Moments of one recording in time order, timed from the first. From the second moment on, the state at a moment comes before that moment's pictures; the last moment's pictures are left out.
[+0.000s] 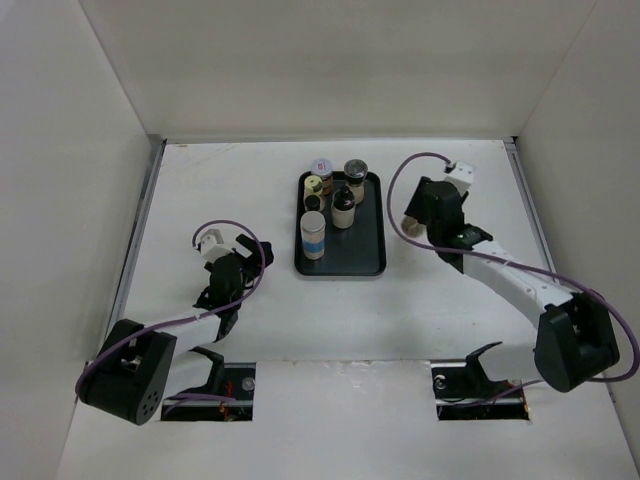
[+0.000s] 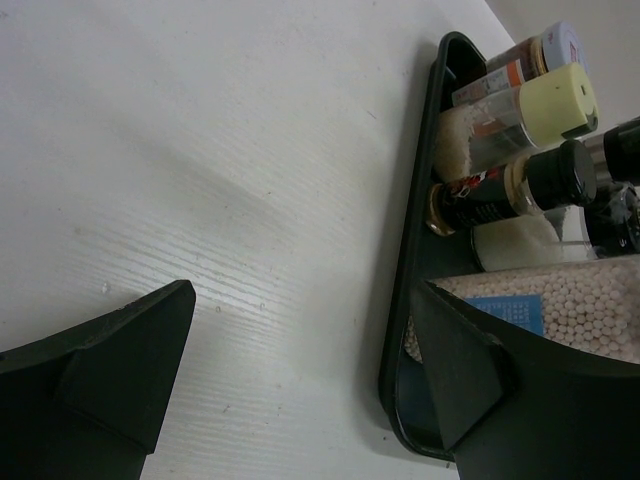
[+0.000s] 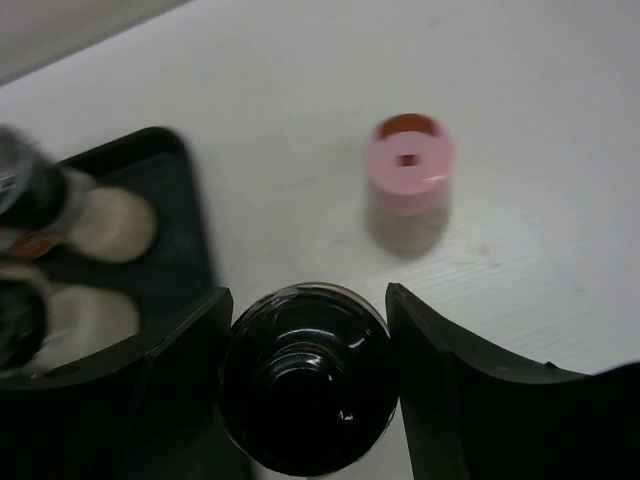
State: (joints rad) left arm -0.35 1.17 0.15 0.68 -0.31 -0.86; right arm 0.37 1.33 0.85 -0.01 0.55 0.49
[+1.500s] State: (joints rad) left arm -0.35 1.17 0.15 0.69 -0.31 -0.86; right arm 0.41 1.41 0.93 0.02 0.54 0.49
